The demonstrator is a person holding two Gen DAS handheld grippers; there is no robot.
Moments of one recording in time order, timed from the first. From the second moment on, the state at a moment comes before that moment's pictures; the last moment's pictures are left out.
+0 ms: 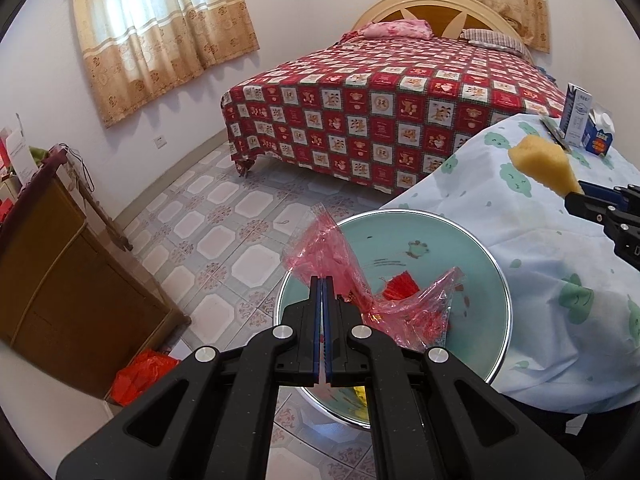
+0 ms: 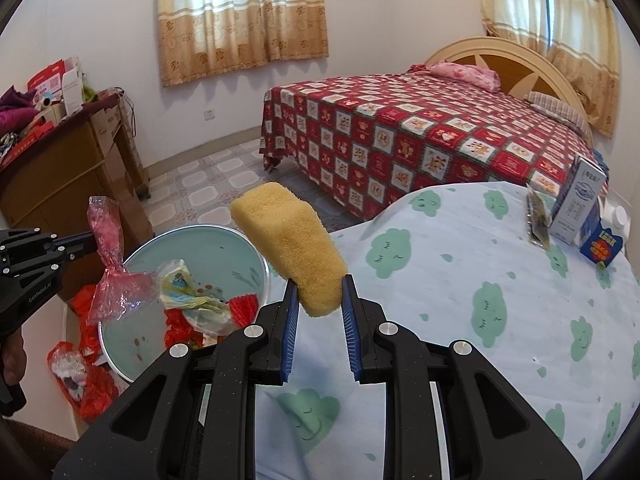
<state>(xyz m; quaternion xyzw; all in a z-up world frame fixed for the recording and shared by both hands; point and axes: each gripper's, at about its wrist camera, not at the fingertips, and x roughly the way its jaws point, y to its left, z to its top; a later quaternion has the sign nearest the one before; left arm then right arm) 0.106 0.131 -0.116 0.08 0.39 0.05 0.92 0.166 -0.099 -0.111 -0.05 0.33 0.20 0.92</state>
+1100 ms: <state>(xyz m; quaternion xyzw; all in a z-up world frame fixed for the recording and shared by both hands) 0.100 0.156 -0.114 0.08 0.39 0.07 0.91 0.168 -0.064 -0.110 -0.07 0.33 0.23 0.91</state>
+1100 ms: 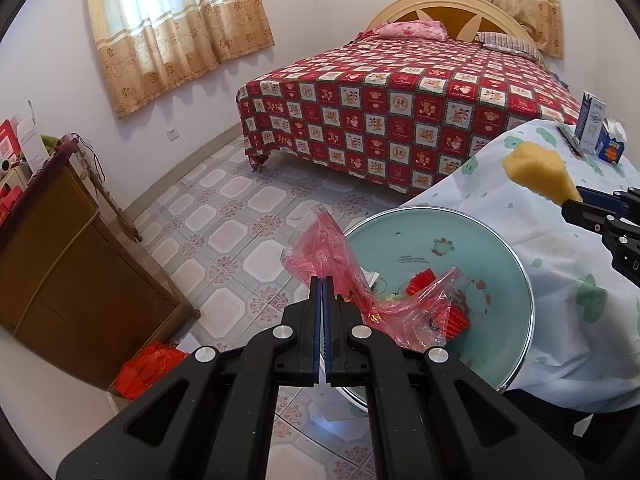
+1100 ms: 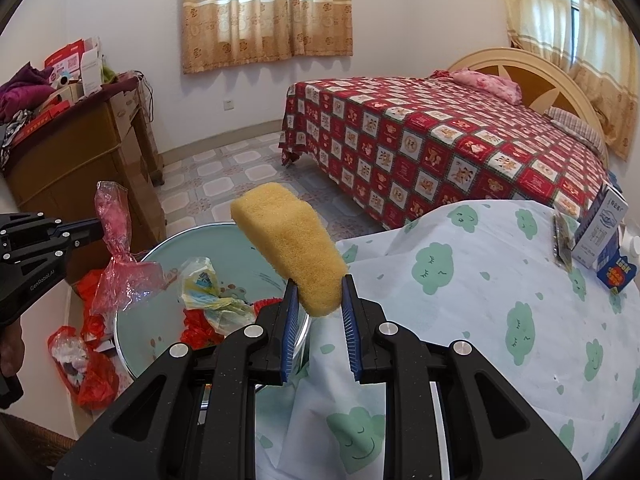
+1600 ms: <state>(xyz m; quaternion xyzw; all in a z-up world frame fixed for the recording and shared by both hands) 0.099 0.165 -0.118 0.08 0.40 0.08 0.91 0.169 -0.051 -0.111 -0.08 0.33 0.24 0.91</state>
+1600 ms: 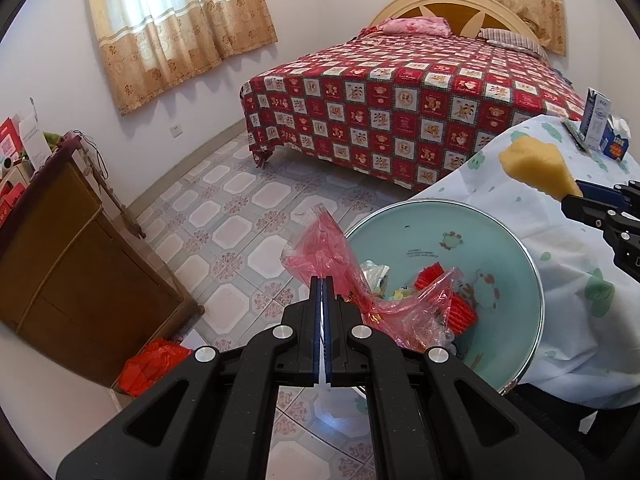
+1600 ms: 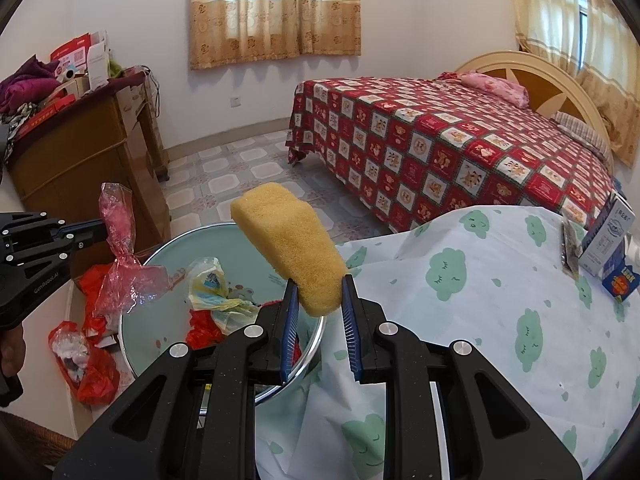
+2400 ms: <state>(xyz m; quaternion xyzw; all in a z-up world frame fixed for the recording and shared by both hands) 0.100 0.167 -0.122 0.08 0.40 0.08 0.91 0.169 -0.044 -0.112 -0.09 0.34 0.24 0.91</state>
